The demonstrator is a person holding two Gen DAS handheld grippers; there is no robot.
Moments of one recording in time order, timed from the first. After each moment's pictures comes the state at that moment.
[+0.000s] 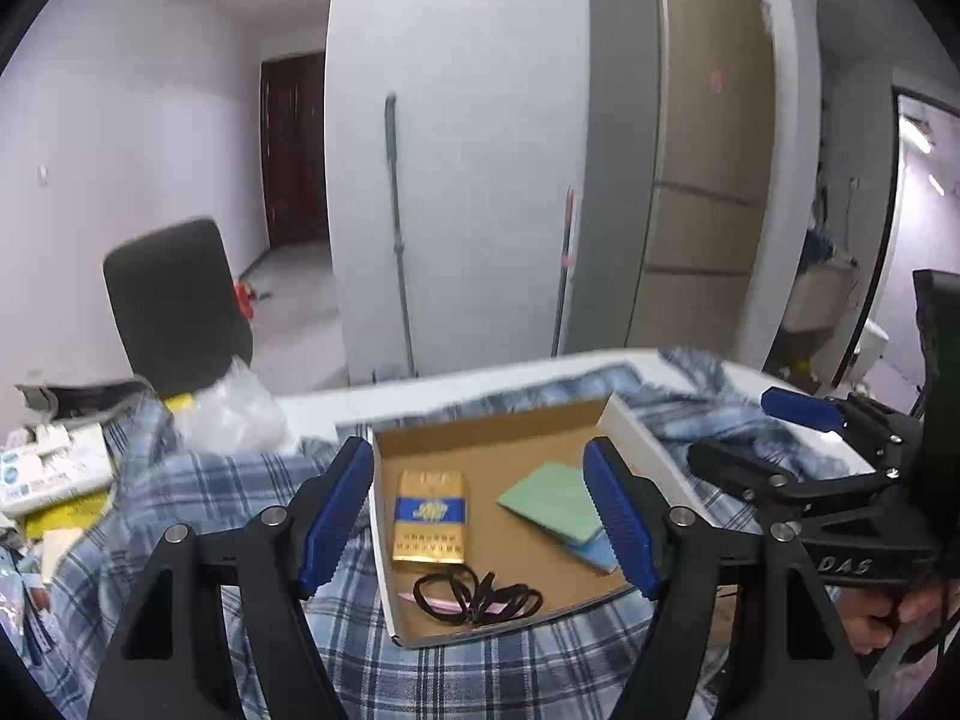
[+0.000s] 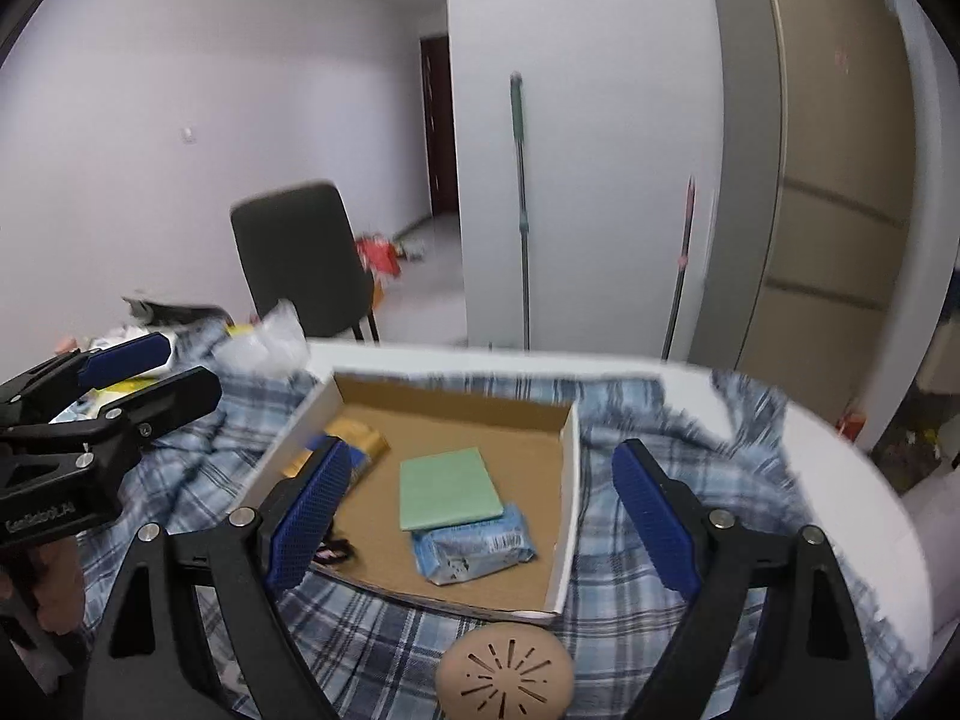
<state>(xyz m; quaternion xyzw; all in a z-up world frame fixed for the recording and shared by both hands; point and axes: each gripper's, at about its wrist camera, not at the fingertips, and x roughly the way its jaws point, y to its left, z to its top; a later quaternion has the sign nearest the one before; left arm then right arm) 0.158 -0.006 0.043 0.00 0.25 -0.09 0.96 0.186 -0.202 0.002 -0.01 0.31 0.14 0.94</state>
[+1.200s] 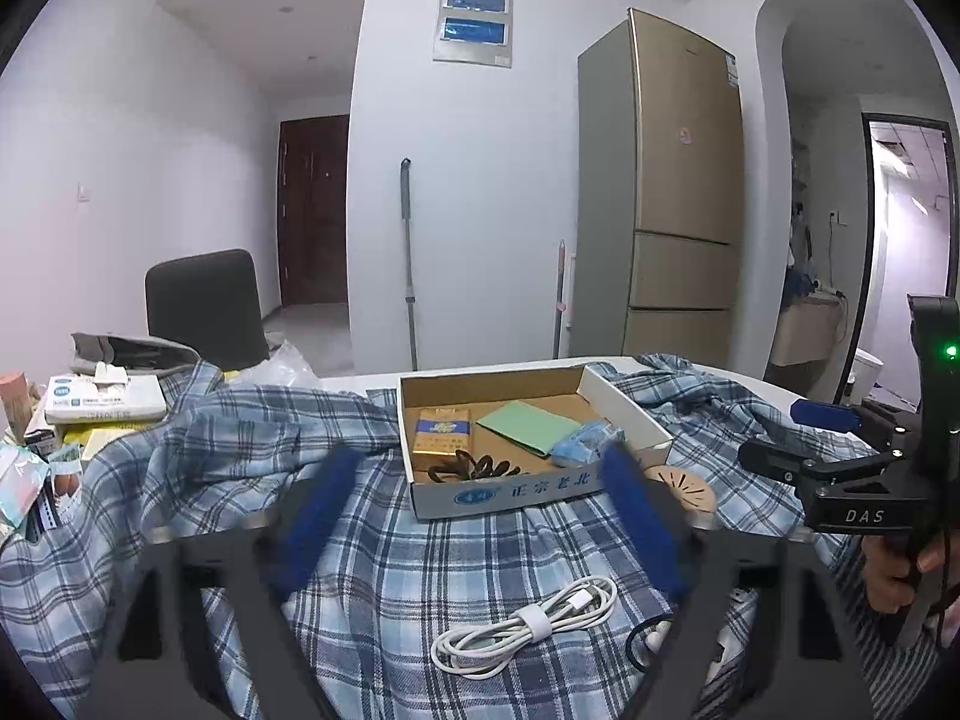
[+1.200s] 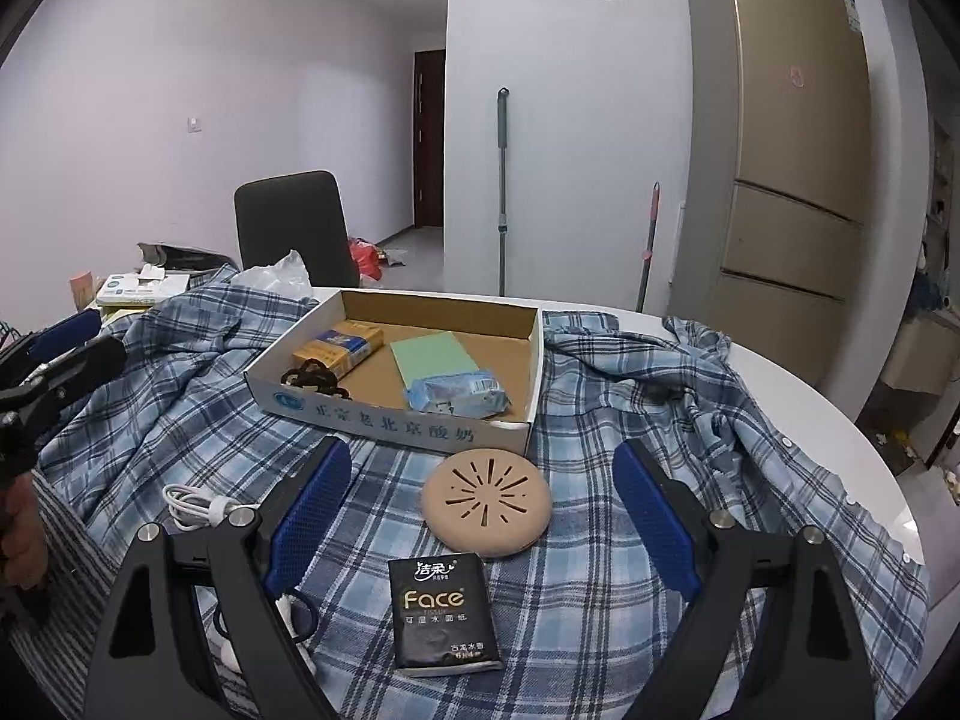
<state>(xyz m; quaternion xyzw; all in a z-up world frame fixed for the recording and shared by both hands) 0.018 0.020 -0.012 0.00 0.17 -0.09 0.98 0.054 -0.232 -0.031 -0.04 0.26 0.12 0.96</state>
